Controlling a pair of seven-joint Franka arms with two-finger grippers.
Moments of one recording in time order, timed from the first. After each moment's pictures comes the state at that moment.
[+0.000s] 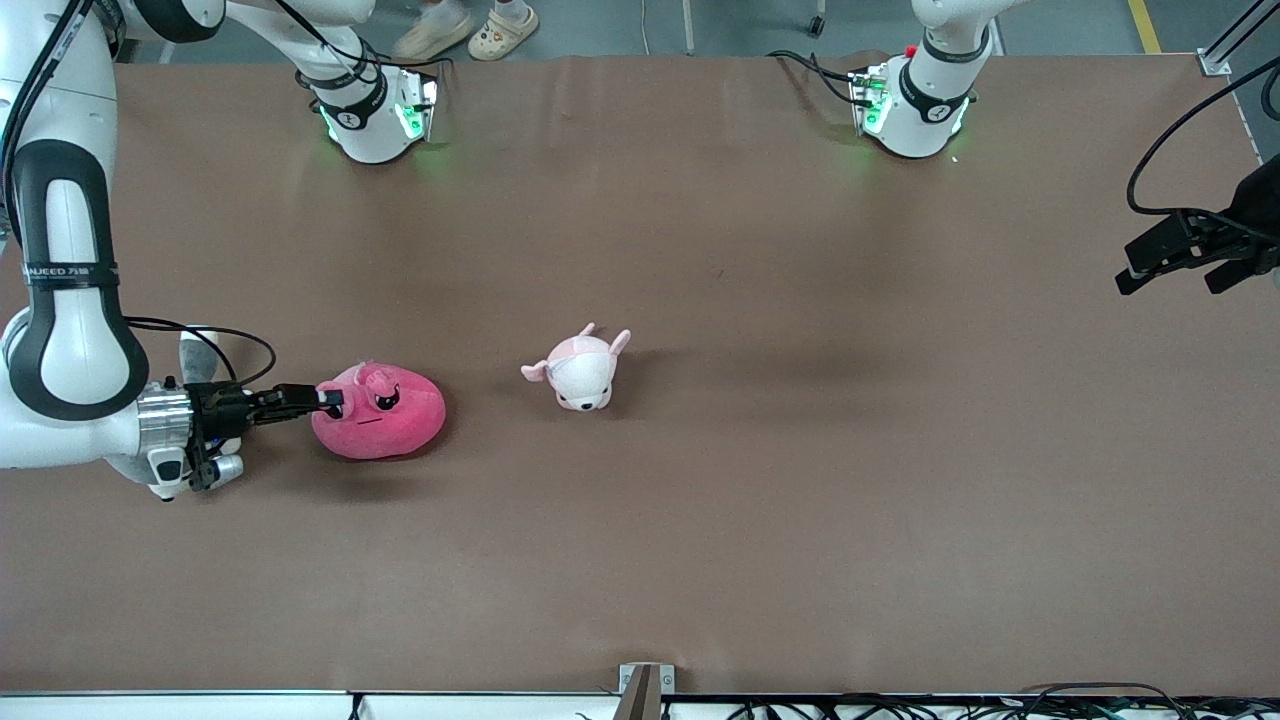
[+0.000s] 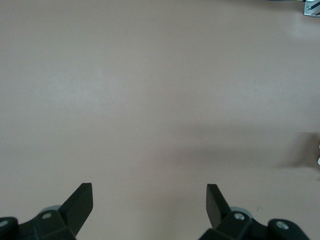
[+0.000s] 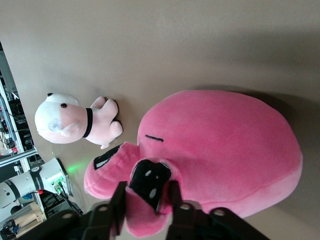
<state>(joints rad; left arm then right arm) 0.38 0.01 -0.38 -1.55 -0.06 1.65 -0.03 -0.10 0.61 -0.06 -1.51 0.69 1.60 -0.51</state>
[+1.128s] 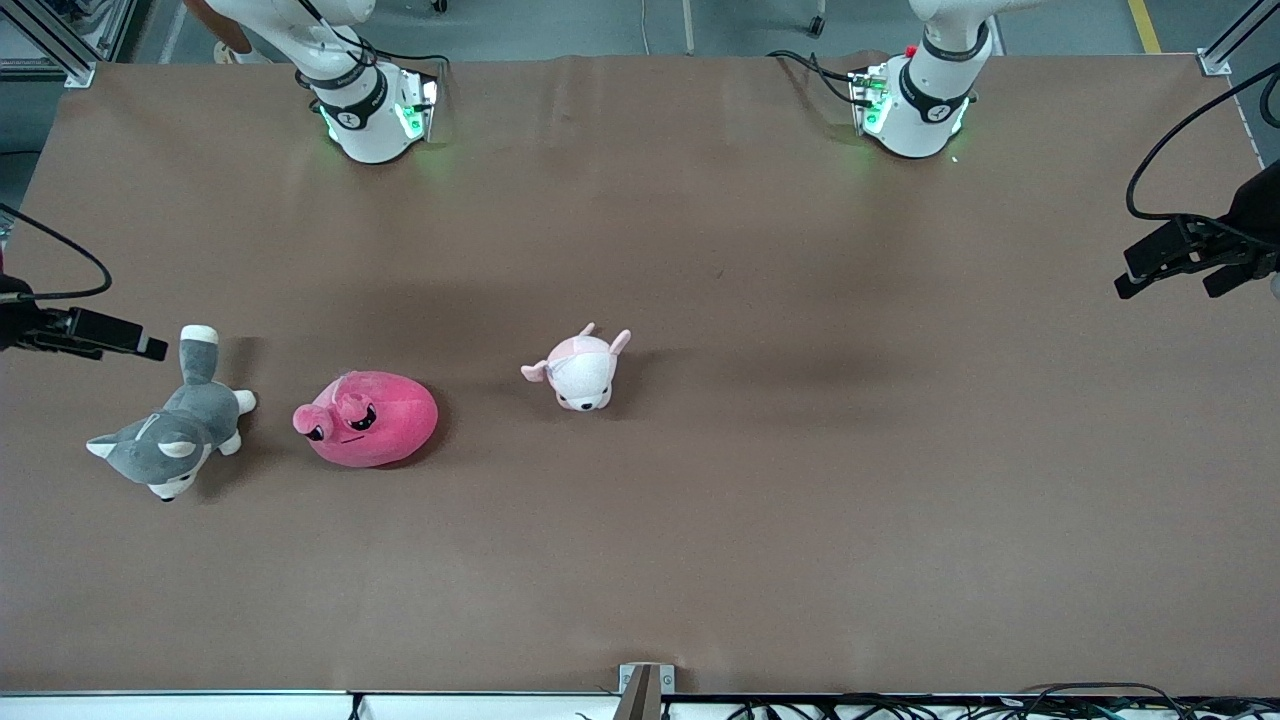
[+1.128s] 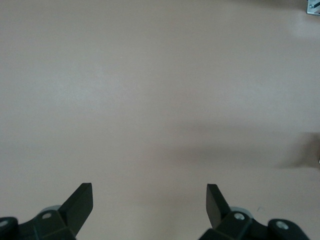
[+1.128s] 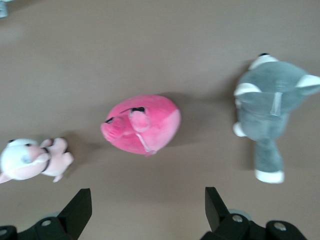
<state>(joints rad) 0.13 0.02 -0.14 -1.55 -0.06 1.65 -0.03 -0.05 0.23 -0.08 -1.38 0.17 1.54 0.00</state>
